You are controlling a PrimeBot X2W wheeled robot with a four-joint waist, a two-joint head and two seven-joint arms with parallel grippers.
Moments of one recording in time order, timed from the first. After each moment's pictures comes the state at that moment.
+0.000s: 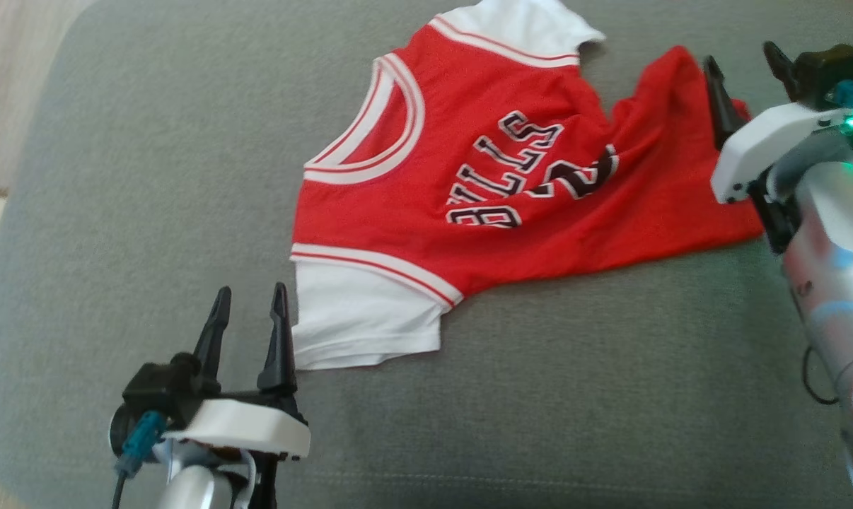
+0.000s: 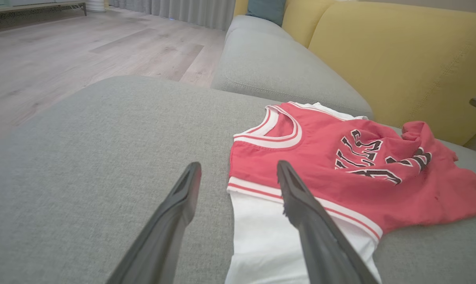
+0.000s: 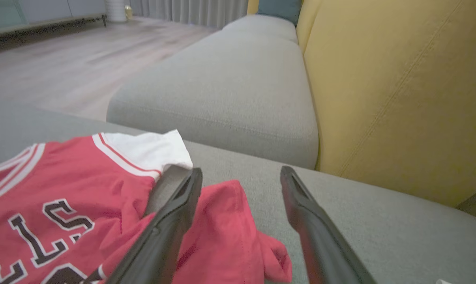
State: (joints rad) left arm 0.00 0.06 -0.24 0.09 -0.29 0.10 -0.25; right arm -0.98 -0.26 0.32 1.19 0.18 0.12 -0.21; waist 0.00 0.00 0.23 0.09
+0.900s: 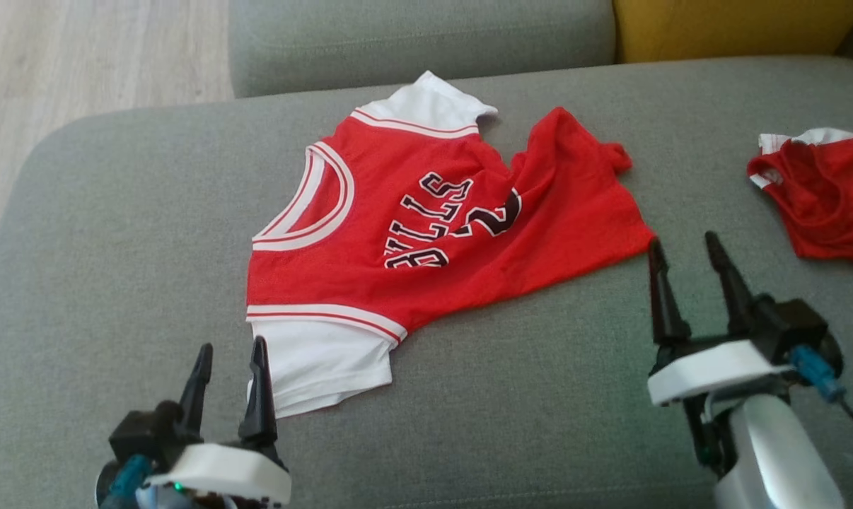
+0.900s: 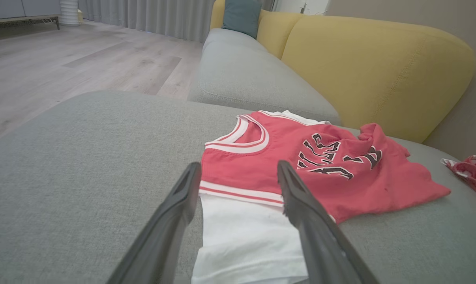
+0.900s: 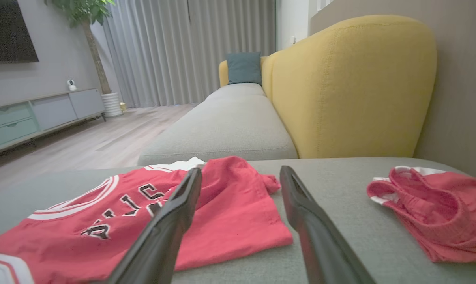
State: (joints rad) left arm 0.09 0.05 -0.17 0.13 -0.29 0.07 -0.25; right arm -0.21 -0.06 0.04 0.38 0.10 0.12 -0.25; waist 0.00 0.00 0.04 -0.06
